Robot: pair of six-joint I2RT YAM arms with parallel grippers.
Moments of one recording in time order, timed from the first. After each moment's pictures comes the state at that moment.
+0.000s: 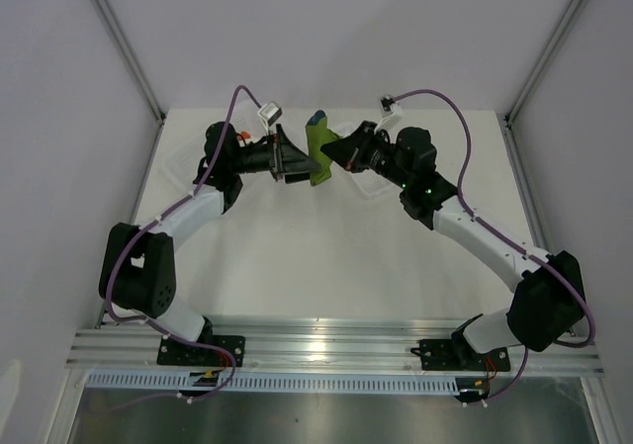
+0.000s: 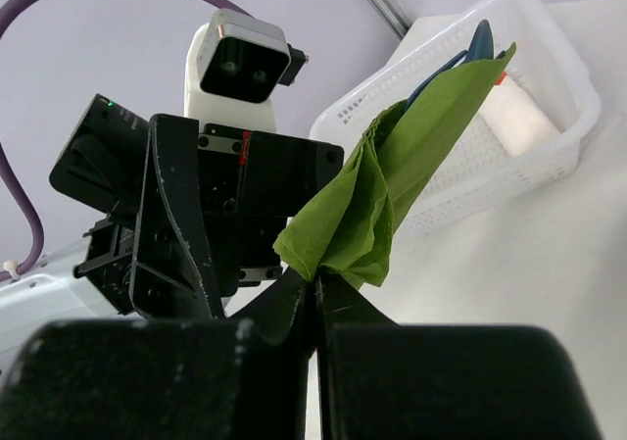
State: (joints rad) left arm -0.28 1.56 1.04 0.58 1.15 -1.20; right arm 0.59 1.43 1.16 0.27 -0.30 0.73
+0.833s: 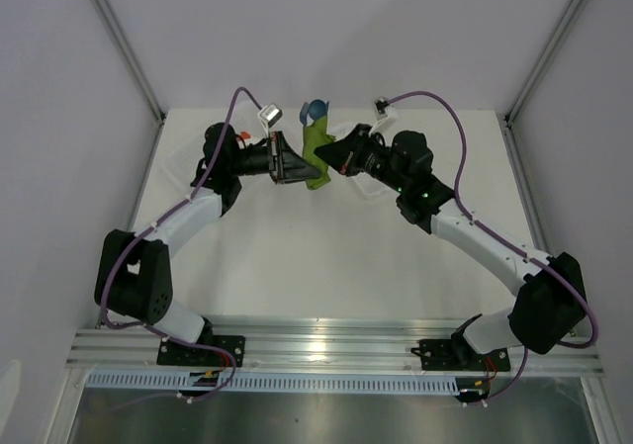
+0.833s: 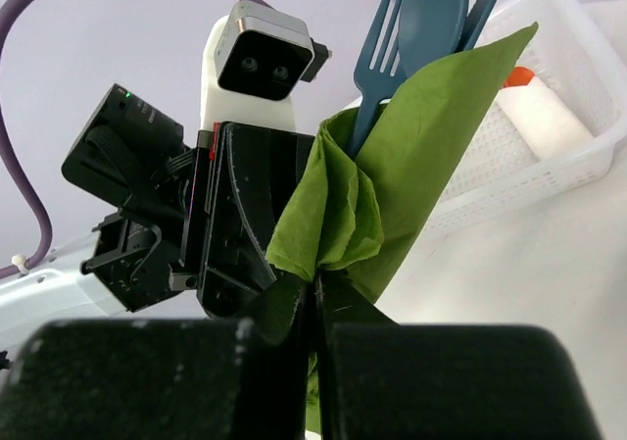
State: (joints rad) left arm -0.30 1.53 1.03 0.55 1.15 -1.17; right arm 0.63 1.42 1.16 0.29 -0.27 0.73
